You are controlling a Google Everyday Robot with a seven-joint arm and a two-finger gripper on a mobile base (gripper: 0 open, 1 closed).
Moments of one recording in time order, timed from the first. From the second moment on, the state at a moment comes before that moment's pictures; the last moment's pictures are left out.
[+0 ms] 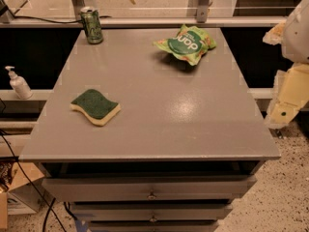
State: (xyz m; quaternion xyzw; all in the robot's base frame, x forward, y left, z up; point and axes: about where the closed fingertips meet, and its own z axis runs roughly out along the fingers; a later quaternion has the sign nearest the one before) arm 0.438 -0.217 0.976 -0.60 0.78 -0.03 0.16
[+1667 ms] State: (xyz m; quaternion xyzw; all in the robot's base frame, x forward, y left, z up) arm 0.492 -0.189 0.946 -0.57 0.78 0.04 0.27
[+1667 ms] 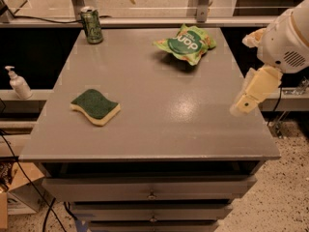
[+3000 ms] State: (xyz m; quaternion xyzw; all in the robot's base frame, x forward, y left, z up) arm 0.647 -0.108 0.916 -0.48 0.72 0.21 0.46
